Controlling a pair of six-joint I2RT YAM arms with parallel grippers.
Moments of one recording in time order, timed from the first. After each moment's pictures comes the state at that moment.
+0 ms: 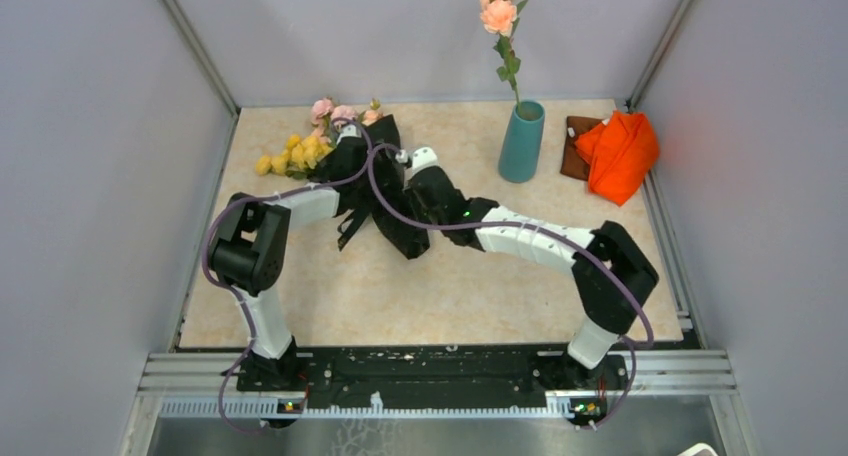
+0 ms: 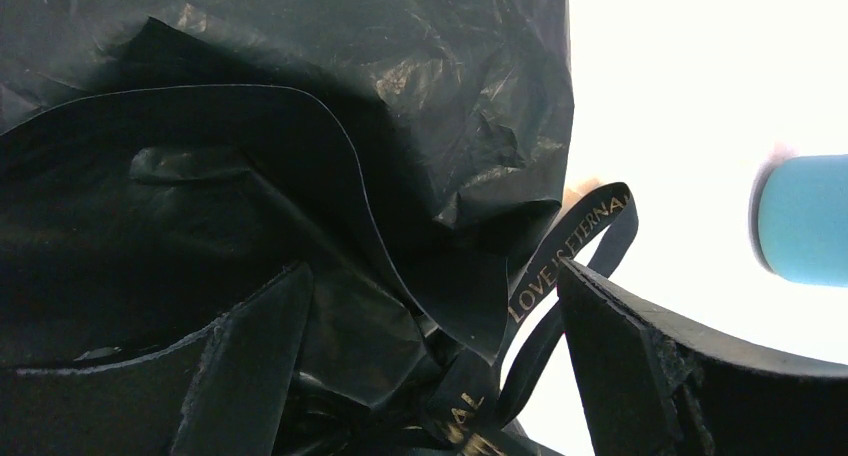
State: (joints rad) left arm -0.39 1.88 1.11 0.19 -0.11 -0.67; right arm 0.90 1.68 1.17 -0.10 0.32 0.22
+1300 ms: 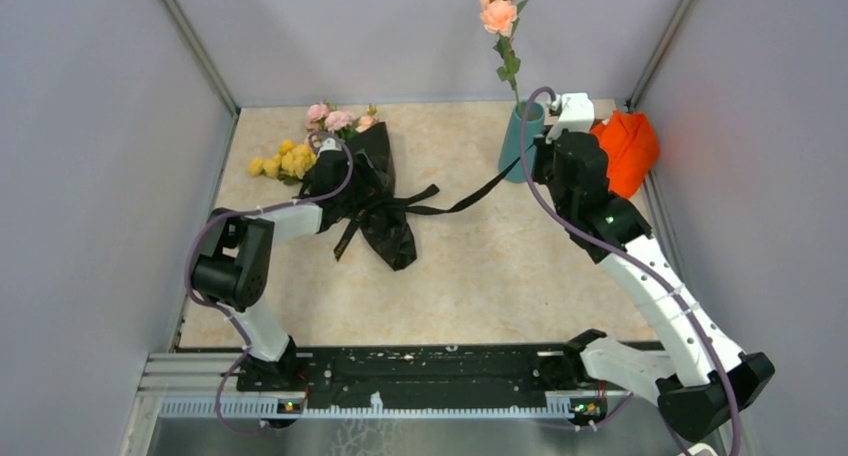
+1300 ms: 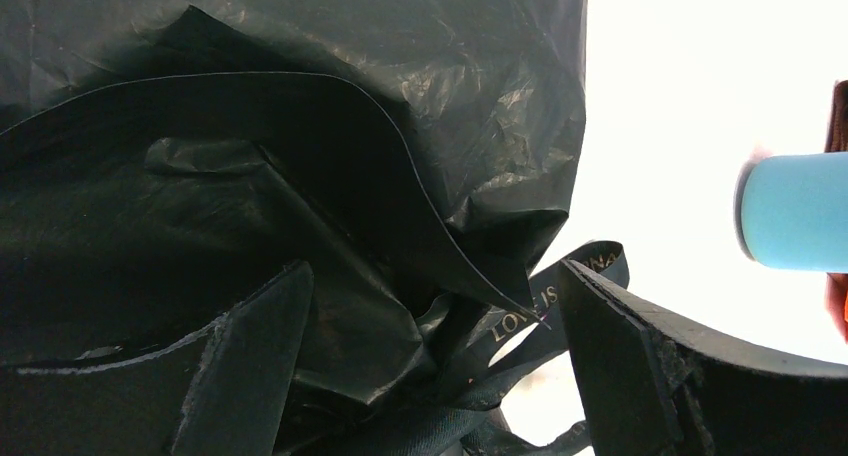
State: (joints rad) left arm -0.32 1.75 0.91 0.31 -0.07 -0.71; right arm 0.48 1.03 1.17 -0.41 0.46 0.10
